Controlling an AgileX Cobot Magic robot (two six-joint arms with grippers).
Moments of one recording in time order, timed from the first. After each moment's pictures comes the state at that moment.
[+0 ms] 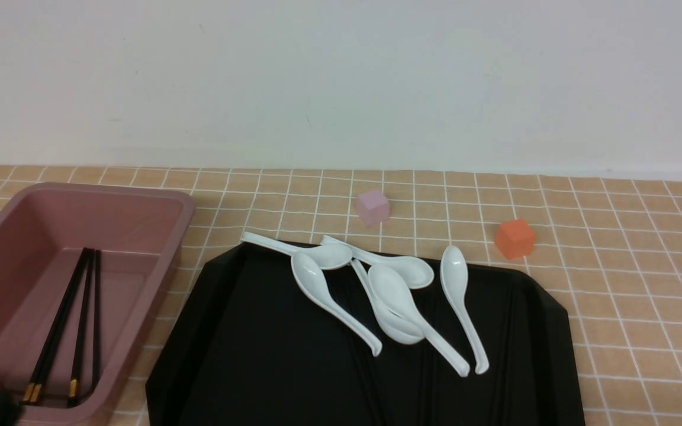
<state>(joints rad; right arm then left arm) 0.04 -0.01 0.02 0.02 0.37 0.09 -0.12 -0.01 0.02 -1.04 0.10 -0.88</state>
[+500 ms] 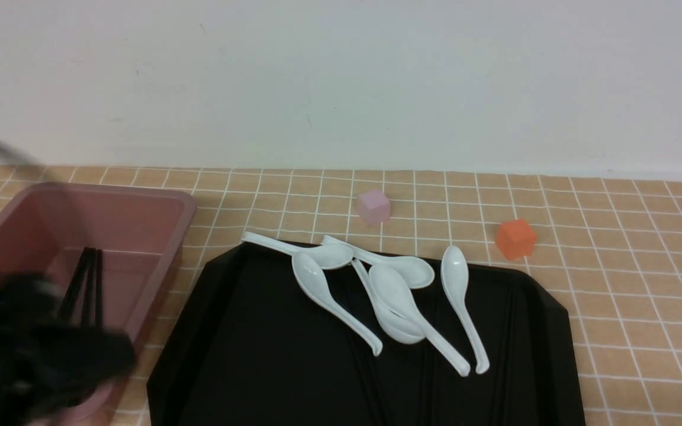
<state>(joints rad) 0.04 -0.01 0.02 0.02 0.37 0.09 -0.12 0.83 -0.70 -0.65 0.90 -0.29</state>
